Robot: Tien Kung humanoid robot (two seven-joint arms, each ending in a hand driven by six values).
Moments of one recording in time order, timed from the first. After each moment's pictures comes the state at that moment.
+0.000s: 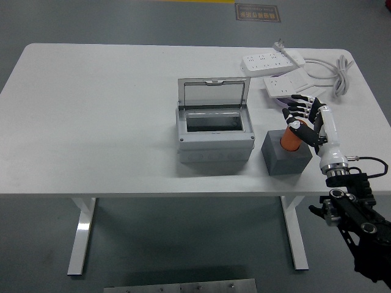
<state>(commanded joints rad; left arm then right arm) -0.22 0.29 -0.89 -0.44 1.15 0.06 0.58 0.26 -0.22 1.17 0.98 -1.11 -0.25 0.55</state>
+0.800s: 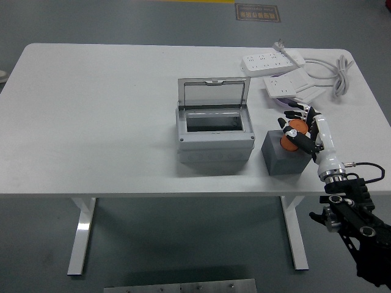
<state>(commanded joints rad) -0.24 0.28 -0.89 -0.44 1.16 0.06 0.56 0.26 -0.23 1.12 0.96 -1.09 -0.25 0.55</state>
